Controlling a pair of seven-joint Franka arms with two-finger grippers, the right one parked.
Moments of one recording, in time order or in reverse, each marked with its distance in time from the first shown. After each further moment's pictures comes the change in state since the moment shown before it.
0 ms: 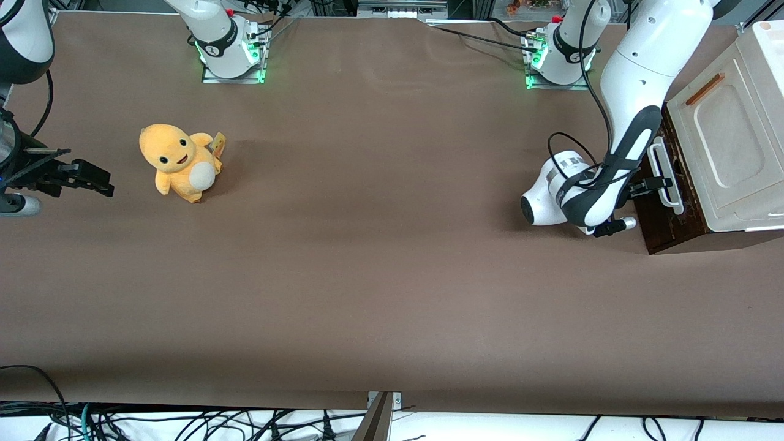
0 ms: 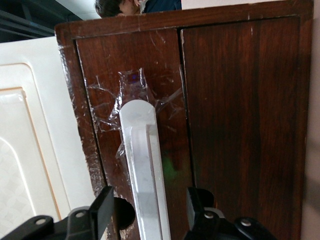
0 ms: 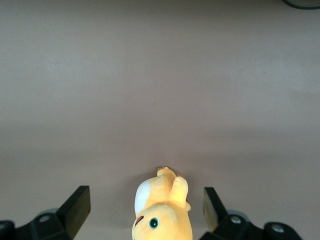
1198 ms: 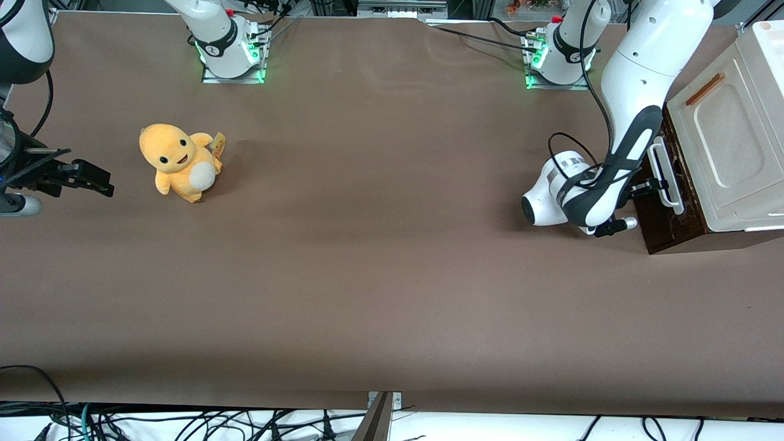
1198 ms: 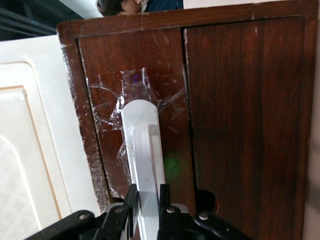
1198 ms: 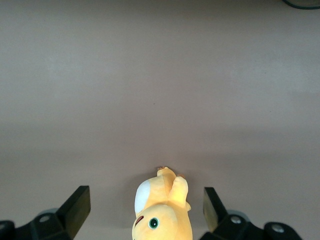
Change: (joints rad) arm 0.001 -0.002 0.001 0.000 0.001 -0.004 -0.021
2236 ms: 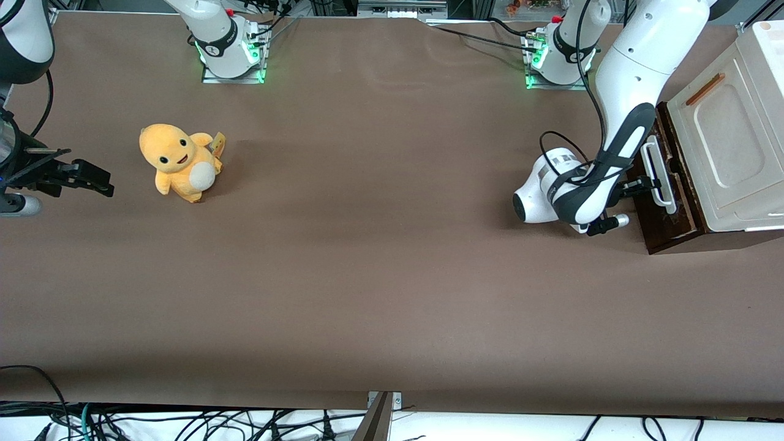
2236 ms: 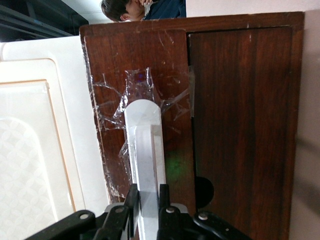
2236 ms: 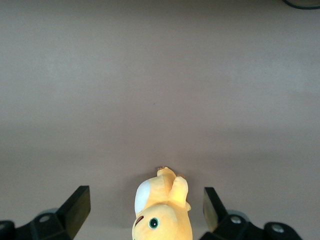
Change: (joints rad) arm 0.000 0.000 -0.057 0.010 -0.016 -0.037 -0.020
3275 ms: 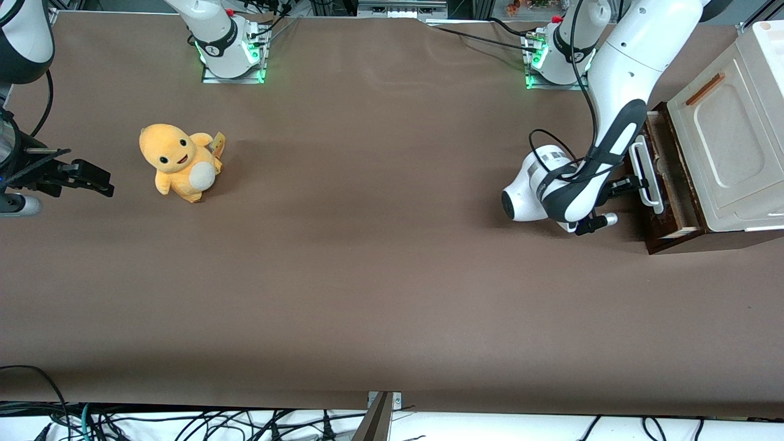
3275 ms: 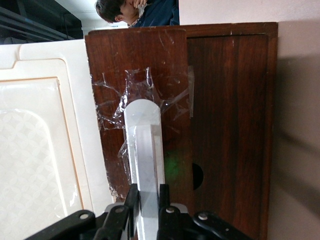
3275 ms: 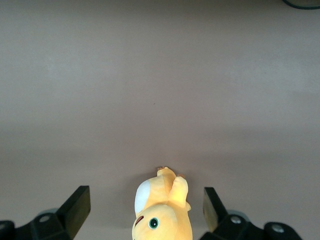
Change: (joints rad) arm -0.027 0.000 -0.026 0.030 -0.045 -0.013 -0.003
